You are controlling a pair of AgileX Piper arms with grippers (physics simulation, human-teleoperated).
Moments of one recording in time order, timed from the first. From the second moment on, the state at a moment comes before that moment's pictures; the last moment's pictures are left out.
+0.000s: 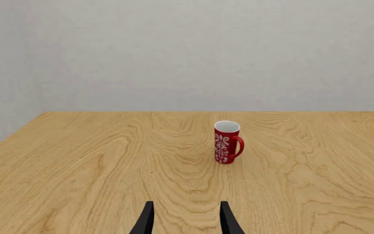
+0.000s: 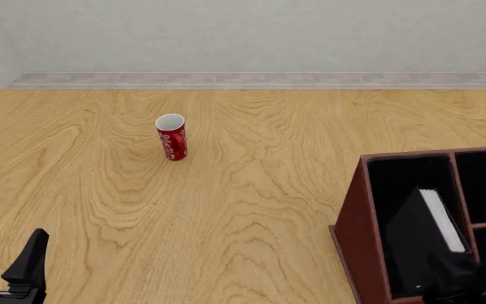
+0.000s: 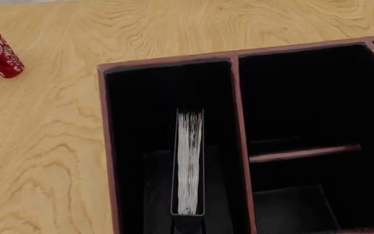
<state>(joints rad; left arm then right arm) 0.00 0.01 0.00 0.00 0.00 0.03 0.28 -0.15 0.39 0.06</state>
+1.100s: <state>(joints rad) 0.00 0.01 0.00 0.00 0.00 0.02 0.36 -0.03 0.22 0.08</state>
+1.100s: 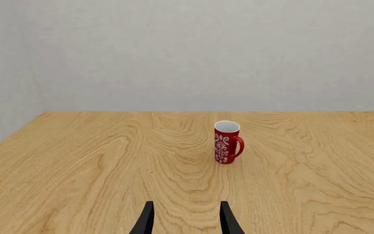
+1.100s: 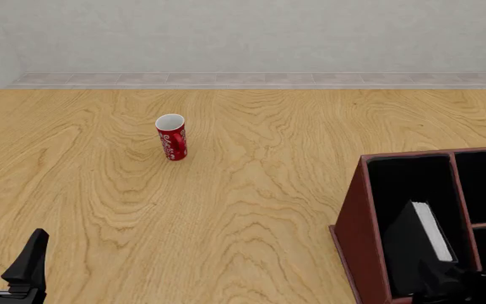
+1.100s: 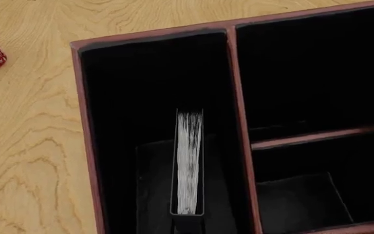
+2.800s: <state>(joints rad) 0.00 0.01 0.00 0.00 0.00 0.06 0.31 -0.23 0.38 0.06</state>
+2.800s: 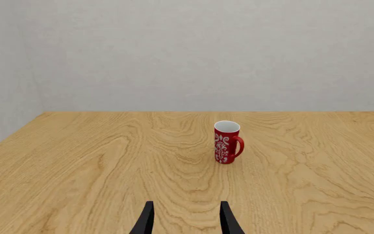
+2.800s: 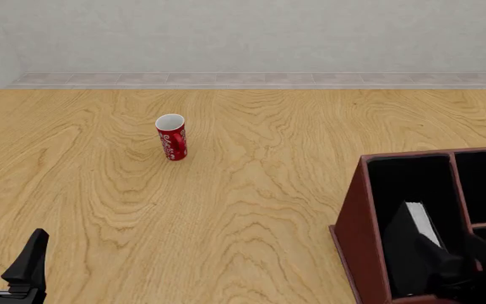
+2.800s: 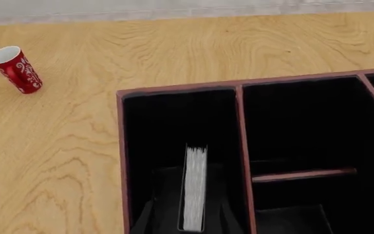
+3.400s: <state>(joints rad) 0.00 0.01 0.00 0.00 0.00 0.08 0.26 -0.39 0.51 0.04</state>
